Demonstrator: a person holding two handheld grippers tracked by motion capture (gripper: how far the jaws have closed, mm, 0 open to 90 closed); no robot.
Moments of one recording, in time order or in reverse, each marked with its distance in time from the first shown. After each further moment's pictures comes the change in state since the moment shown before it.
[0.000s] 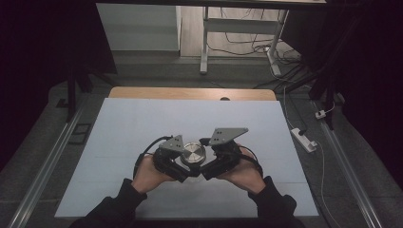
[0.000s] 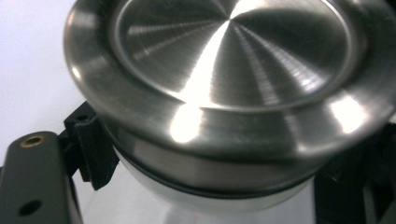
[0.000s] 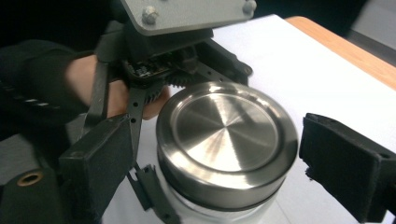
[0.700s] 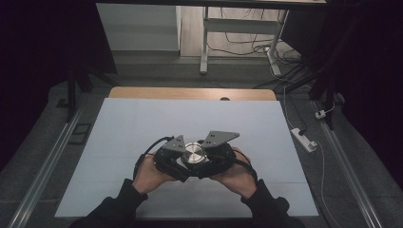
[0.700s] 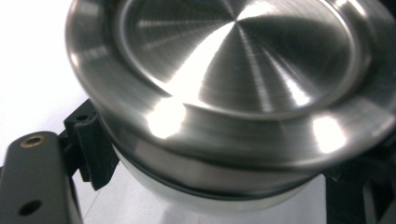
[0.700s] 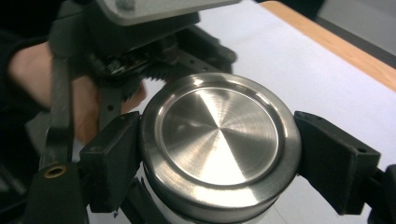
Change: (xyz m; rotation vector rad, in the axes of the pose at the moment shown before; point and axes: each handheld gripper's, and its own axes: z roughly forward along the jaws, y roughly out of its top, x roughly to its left) left arm -0.001 -0.001 0.004 0.021 -0.038 0.010; right arm 0.006 -0.004 0.012 0.048 -0.078 -0.011
